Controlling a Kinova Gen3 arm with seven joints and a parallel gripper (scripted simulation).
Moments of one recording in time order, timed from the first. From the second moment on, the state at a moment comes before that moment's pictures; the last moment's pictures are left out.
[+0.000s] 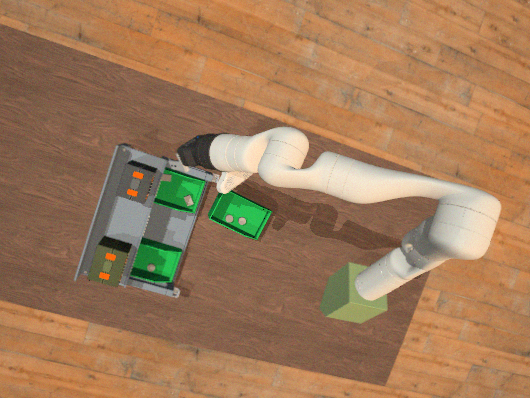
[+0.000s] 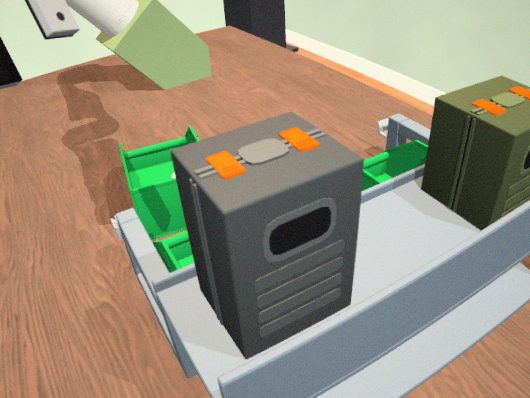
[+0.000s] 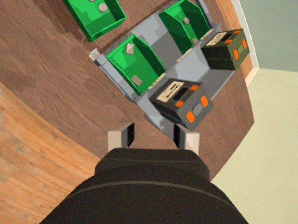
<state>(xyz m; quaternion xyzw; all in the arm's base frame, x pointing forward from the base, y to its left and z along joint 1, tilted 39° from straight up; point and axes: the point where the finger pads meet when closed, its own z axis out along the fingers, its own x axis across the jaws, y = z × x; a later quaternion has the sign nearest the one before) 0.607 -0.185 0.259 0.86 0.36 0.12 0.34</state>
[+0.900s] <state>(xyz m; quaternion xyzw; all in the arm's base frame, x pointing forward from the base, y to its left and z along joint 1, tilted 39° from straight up) 0.528 -0.109 0.210 0.84 0.45 -0.04 0.30</state>
